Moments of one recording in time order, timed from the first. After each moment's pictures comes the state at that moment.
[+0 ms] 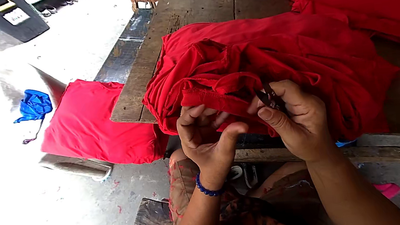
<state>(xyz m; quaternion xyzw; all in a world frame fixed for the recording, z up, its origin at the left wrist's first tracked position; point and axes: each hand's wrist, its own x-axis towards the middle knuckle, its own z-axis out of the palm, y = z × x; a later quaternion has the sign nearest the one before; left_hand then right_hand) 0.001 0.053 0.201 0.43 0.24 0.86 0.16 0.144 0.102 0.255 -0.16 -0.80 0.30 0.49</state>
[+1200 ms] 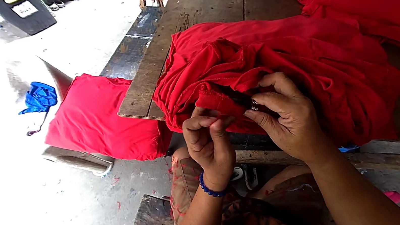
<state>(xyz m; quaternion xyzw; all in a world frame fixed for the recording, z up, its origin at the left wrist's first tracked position) -0.007 0.050 0.196 0.43 0.25 0.86 0.12 0.127 0.107 0.254 -0.20 -0.86 0.15 0.45</state>
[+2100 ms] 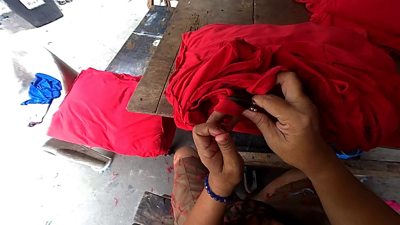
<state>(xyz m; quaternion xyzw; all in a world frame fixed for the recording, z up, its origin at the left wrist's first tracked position) -0.008 0.035 0.191 0.43 0.25 0.86 0.14 0.103 0.089 0.259 -0.25 -0.86 0.06 0.45</state>
